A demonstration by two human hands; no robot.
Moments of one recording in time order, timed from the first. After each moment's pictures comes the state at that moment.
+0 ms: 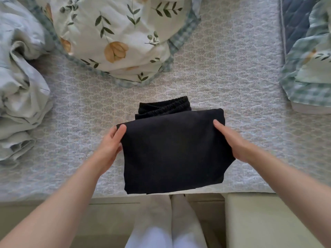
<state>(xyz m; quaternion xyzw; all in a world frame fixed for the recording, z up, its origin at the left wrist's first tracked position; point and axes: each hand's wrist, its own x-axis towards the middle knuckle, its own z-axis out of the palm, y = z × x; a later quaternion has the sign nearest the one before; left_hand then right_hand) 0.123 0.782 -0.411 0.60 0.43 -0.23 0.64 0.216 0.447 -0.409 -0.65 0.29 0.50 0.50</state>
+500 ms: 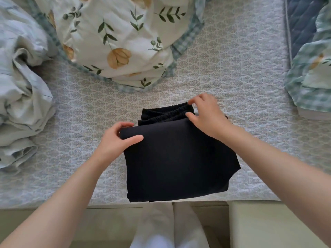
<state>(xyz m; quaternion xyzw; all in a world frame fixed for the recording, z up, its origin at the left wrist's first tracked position) 0.147 0.792 -0.399 0.73 0.33 -0.24 0.54 0.273 0.535 -0.402 -0.94 -0.16 0.26 0.19</state>
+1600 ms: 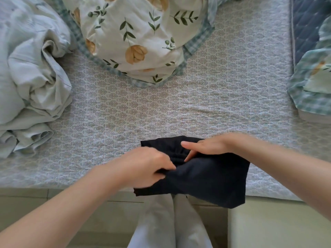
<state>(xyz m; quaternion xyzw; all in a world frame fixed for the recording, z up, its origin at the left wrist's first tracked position) 0.114 0.750 -0.323 0.85 -0.25 -0.37 0.29 0.224 0.540 -0.360 -0.64 -0.17 0.75 0.07</state>
